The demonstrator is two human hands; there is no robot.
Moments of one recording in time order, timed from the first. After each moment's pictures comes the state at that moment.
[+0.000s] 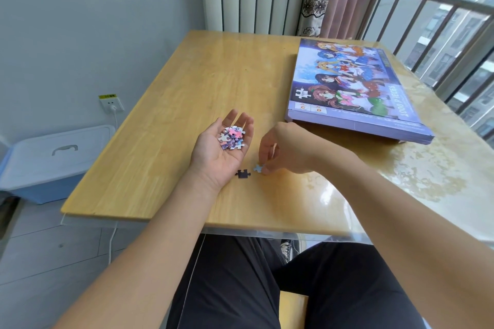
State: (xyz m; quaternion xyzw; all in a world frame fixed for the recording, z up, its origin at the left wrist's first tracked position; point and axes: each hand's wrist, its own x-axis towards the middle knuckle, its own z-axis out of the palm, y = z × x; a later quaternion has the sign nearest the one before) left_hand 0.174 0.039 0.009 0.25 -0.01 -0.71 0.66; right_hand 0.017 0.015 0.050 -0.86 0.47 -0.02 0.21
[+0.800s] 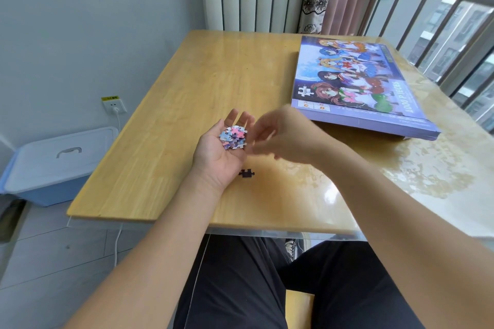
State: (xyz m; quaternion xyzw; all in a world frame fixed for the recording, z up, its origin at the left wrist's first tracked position) left_hand 0.176 0.038 0.006 0.24 -0.01 -0.72 0.65; right_hand 0.027 0.021 0.059 -0.78 0.47 -0.20 0.35
